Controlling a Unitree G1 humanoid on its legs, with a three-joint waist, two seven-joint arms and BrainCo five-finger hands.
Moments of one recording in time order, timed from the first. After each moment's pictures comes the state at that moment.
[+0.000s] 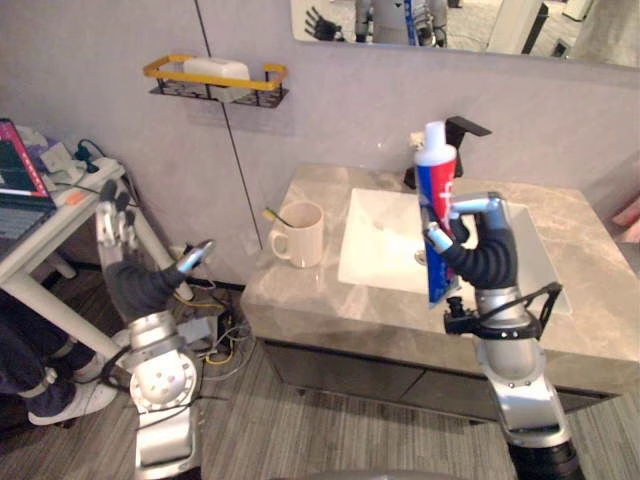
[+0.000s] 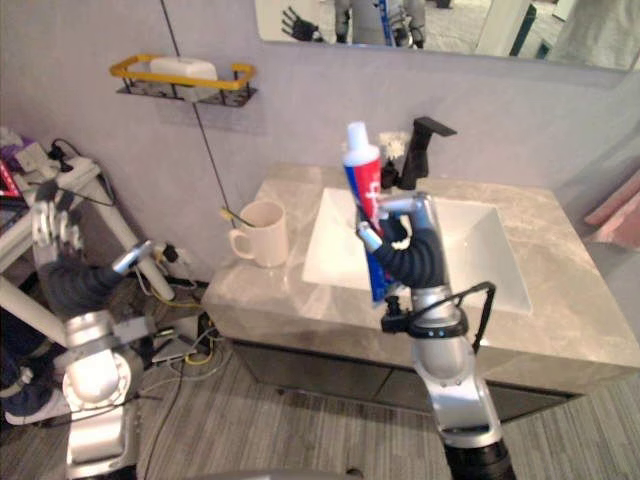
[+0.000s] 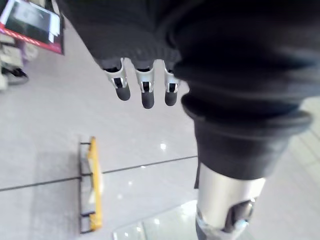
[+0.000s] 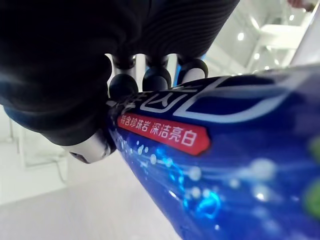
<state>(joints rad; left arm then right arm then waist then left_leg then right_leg) 0.12 0.08 0.18 -0.48 0.08 -0.24 0.30 -0.04 -0.26 0.11 -0.49 -0.28 -0.27 -0.17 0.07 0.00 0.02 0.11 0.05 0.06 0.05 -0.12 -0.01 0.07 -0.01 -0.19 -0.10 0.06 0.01</state>
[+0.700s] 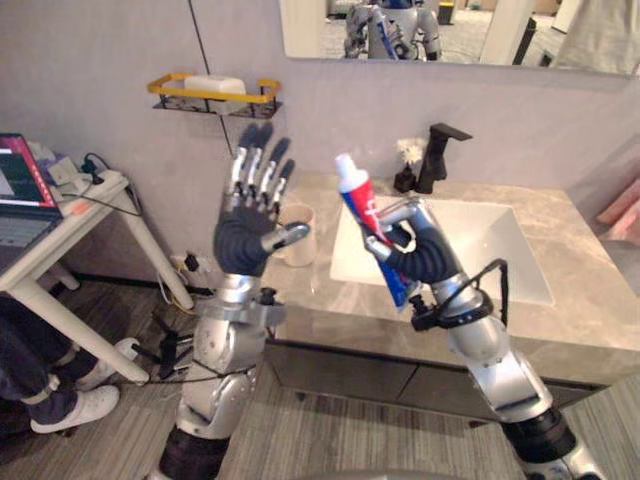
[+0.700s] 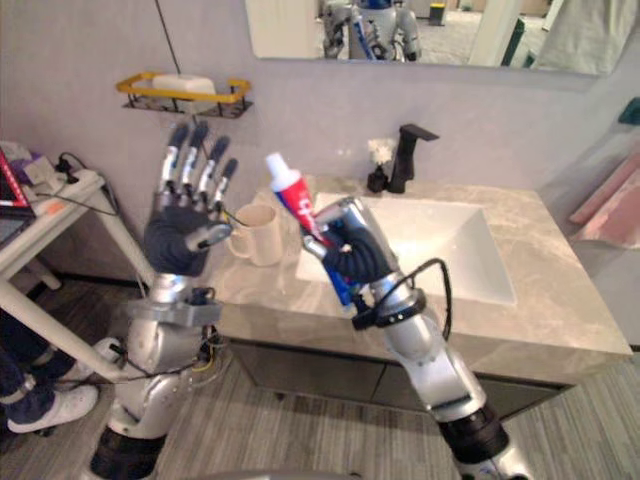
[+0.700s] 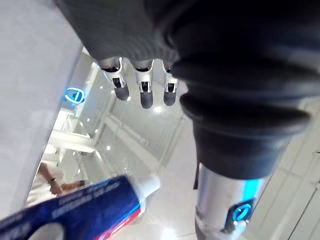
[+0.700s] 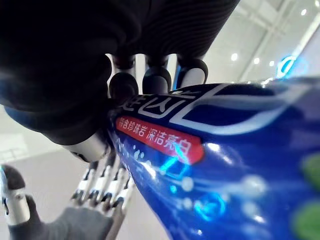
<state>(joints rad) -0.11 0.22 -0.26 -0.45 -0.59 -0.21 0.06 -0.21 -0.39 0.33 -0.37 -0.28 -0.23 -0.11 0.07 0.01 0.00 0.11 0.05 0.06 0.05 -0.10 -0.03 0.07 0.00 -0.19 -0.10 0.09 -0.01</state>
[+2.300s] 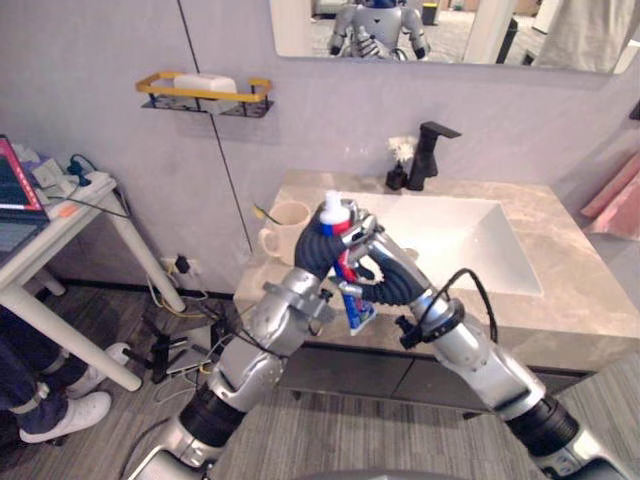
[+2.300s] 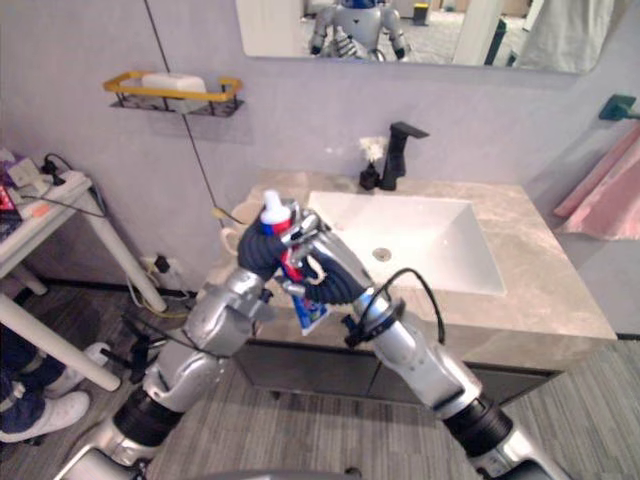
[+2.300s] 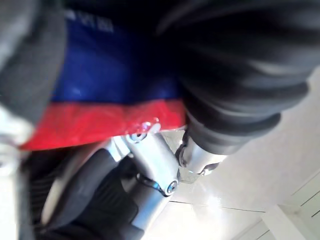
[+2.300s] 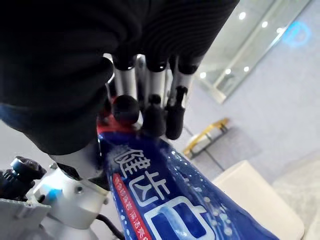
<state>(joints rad) -0.29 0.29 -0.50 -0.26 -0.71 -0.10 0.09 -0.23 -0.50 0.49 -0.26 -0.32 -0.26 -0.11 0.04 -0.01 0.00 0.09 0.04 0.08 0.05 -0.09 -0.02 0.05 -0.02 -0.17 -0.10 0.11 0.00</state>
